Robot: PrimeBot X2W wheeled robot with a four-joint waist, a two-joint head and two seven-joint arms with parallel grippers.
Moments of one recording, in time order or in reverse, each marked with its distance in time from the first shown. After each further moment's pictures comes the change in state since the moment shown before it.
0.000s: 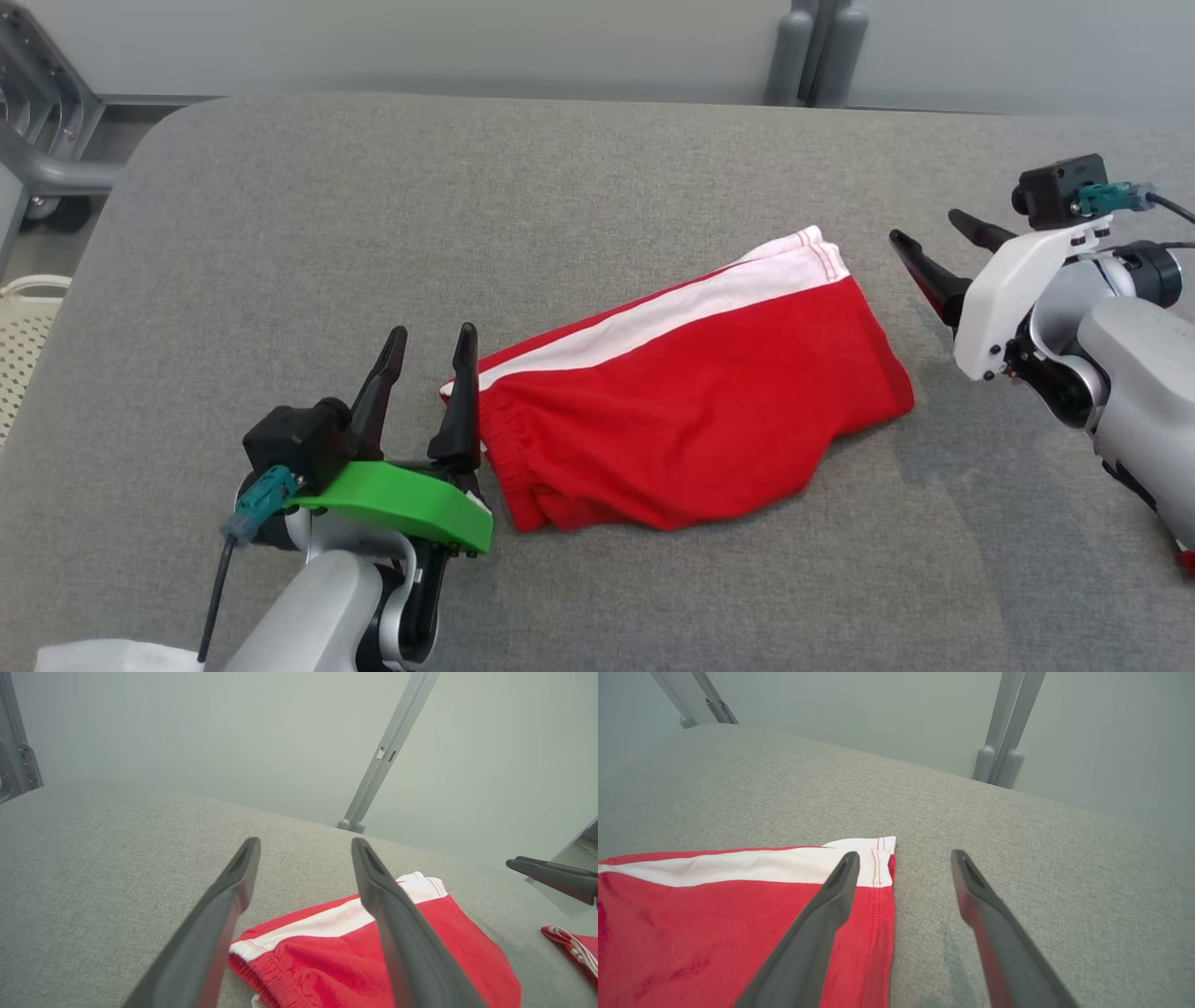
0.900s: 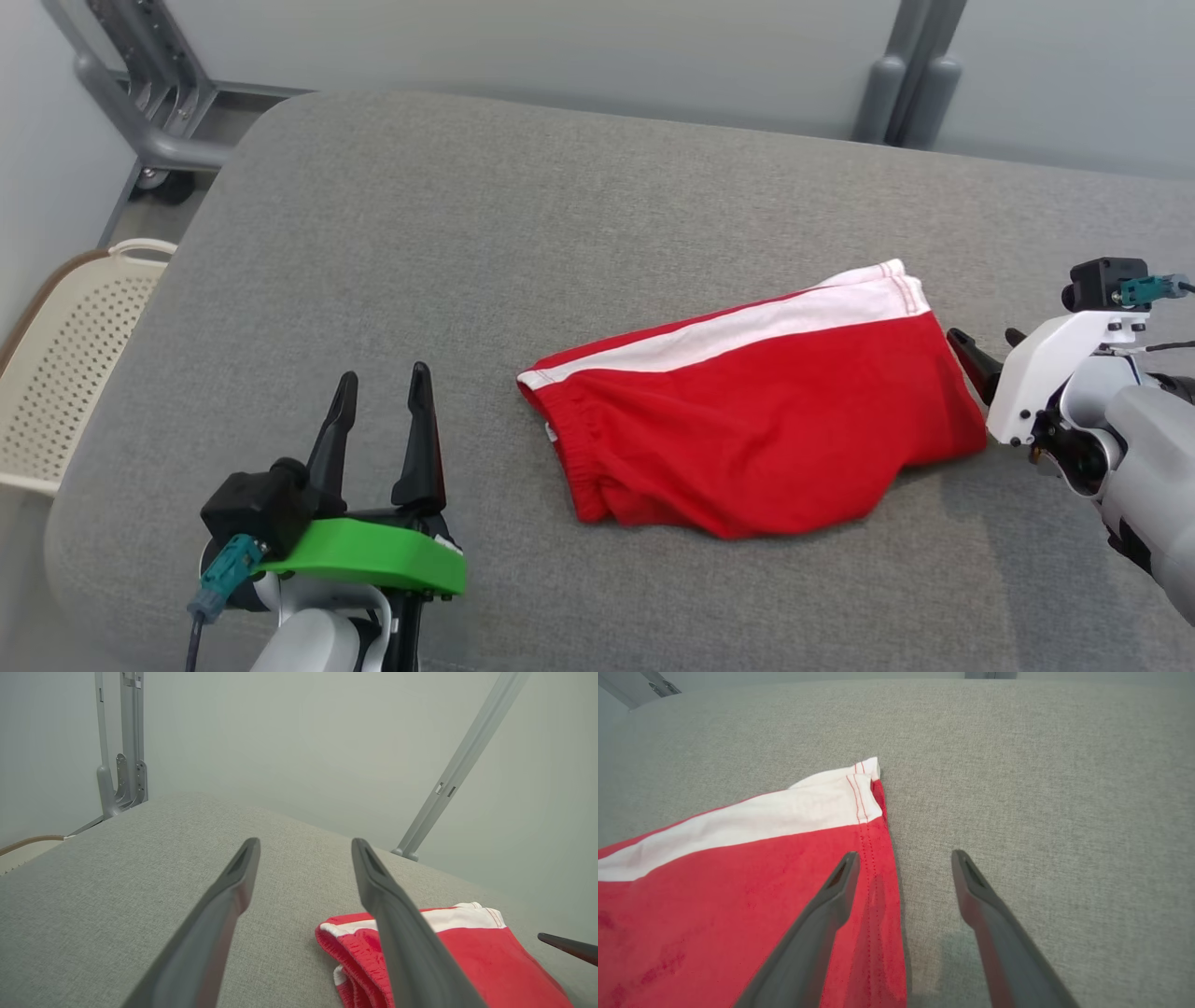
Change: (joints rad) left arm 0.159 -0.022 0.132 -0.101 0.094 0.026 -0.013; right arm 0.111 0.068 -0.028 0.248 0.178 0.000 0.030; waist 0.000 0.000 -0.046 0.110
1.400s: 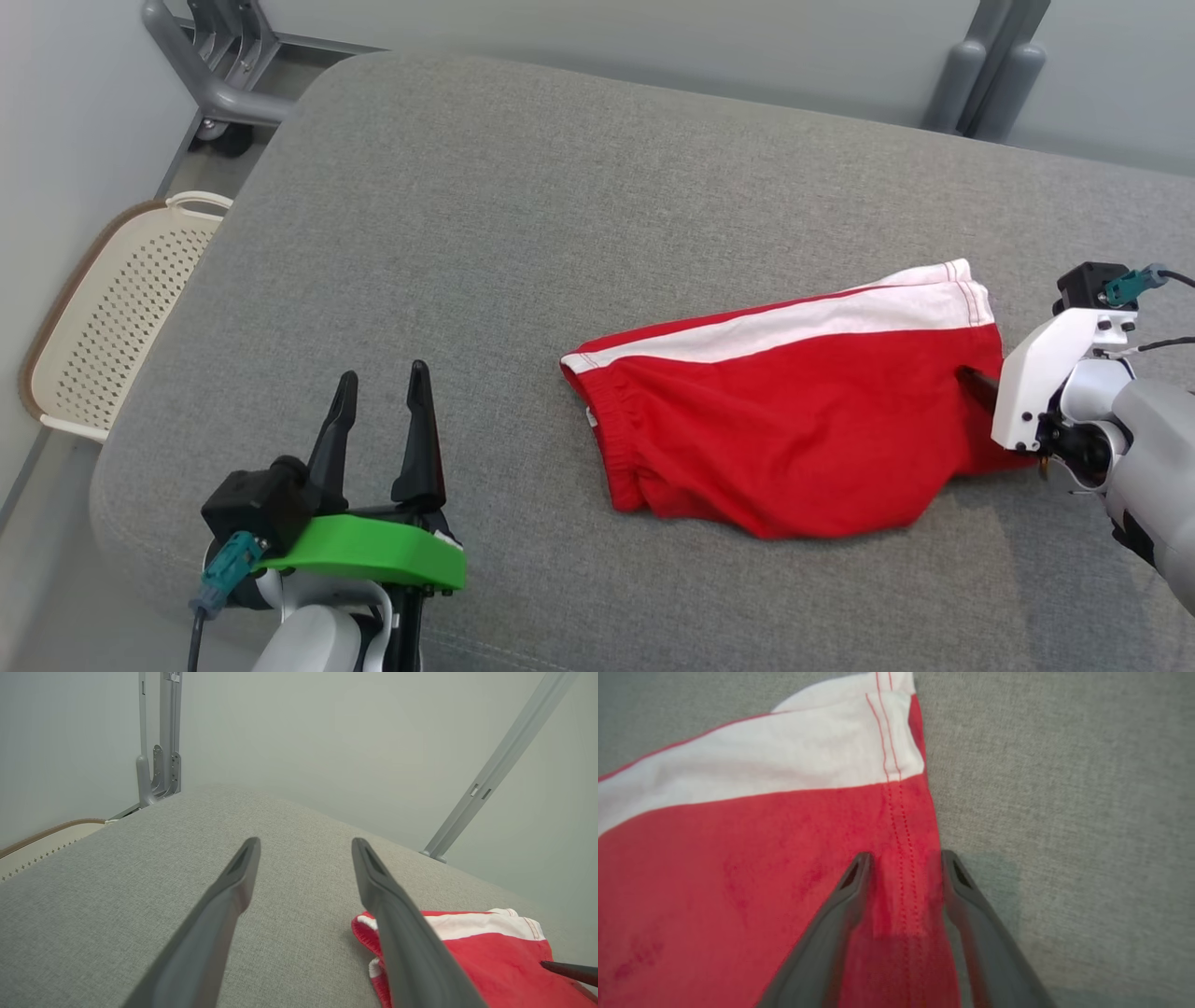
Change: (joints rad) left arm -0.002 -0.040 0.034 0.030 0.023 -0.037 0.000; right arm -0.024 0.007 0.025 0.048 0.051 0.000 0.231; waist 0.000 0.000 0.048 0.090
